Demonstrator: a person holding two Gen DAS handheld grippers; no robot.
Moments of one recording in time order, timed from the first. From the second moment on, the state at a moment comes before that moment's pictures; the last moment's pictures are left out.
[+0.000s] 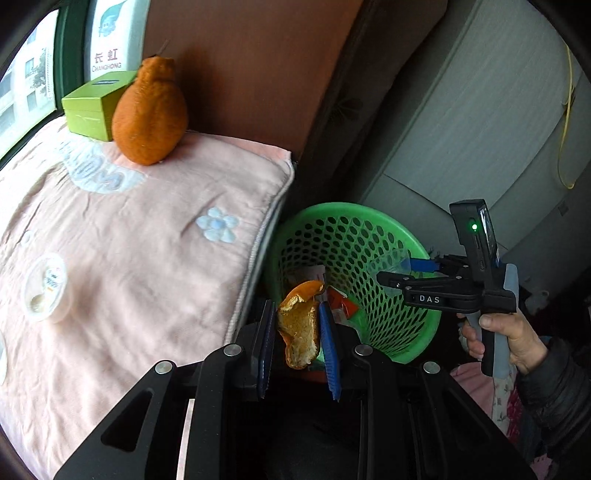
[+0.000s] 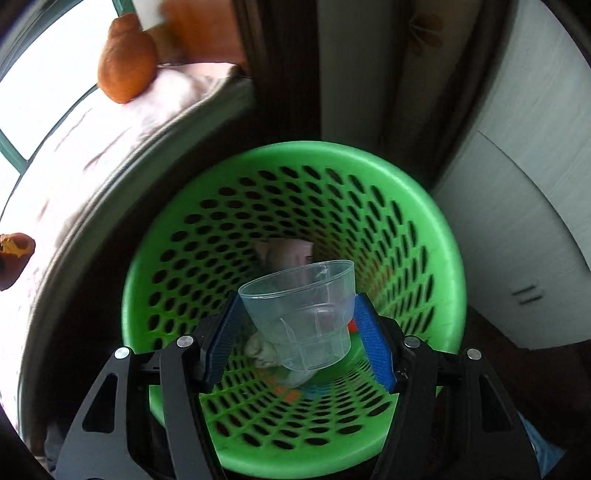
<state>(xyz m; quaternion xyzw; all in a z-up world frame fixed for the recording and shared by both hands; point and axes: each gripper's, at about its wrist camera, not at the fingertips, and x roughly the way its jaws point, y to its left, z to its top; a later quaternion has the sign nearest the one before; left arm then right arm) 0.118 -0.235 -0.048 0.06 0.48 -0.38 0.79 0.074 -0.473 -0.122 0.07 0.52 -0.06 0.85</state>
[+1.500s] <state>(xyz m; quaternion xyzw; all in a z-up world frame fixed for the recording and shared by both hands) 0.101 -0.262 -0.045 0.07 0.46 -0.34 0.82 0.013 -0.474 -0.036 0.13 0.39 -0.02 0.91</state>
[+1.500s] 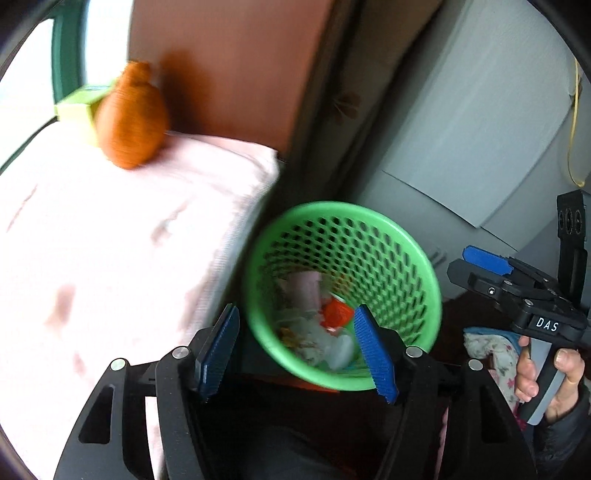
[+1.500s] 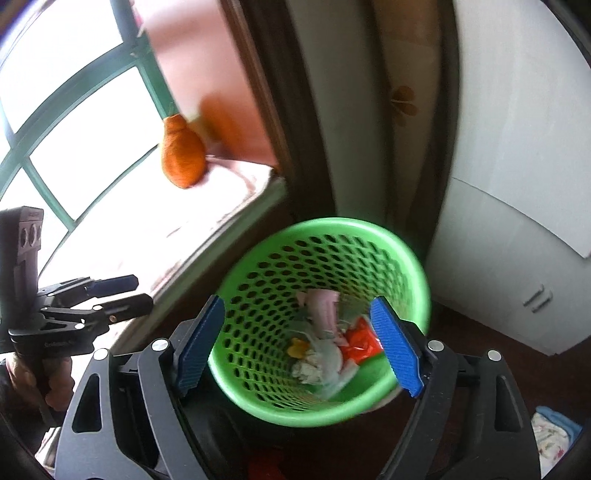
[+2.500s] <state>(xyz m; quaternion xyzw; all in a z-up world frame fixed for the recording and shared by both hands) 0.212 0.032 -0.055 0.01 0.45 0.00 0.89 0.118 -0.270 -0.030 0.03 0.41 0.15 0.90</state>
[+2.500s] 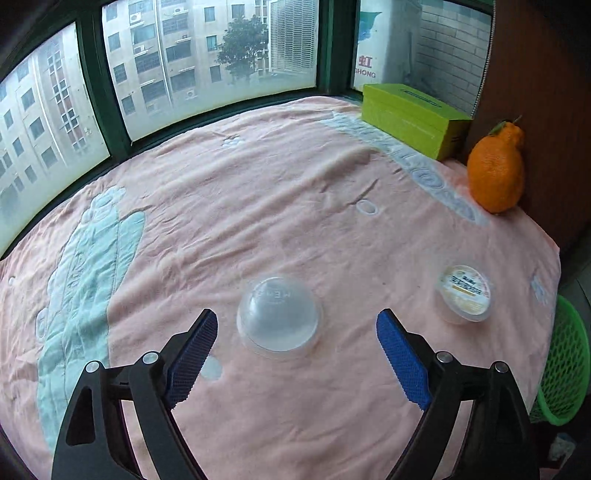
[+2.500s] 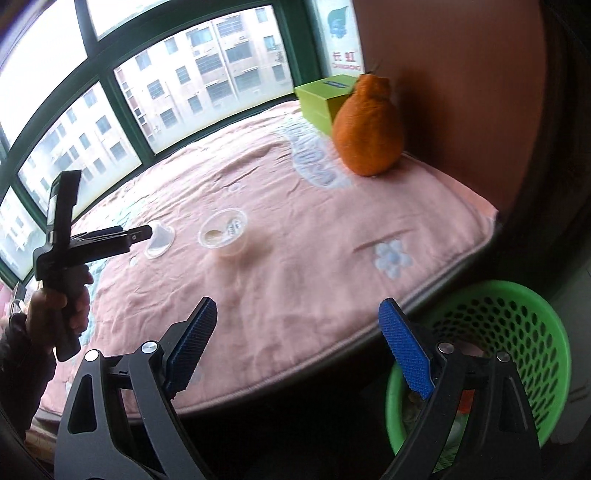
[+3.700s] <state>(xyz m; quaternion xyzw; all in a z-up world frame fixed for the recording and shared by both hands) 0.214 0.073 -0.054 -0.04 0.44 -0.03 0.90 0.239 -0.138 -0.088 -0.04 0.46 0.19 0.86</state>
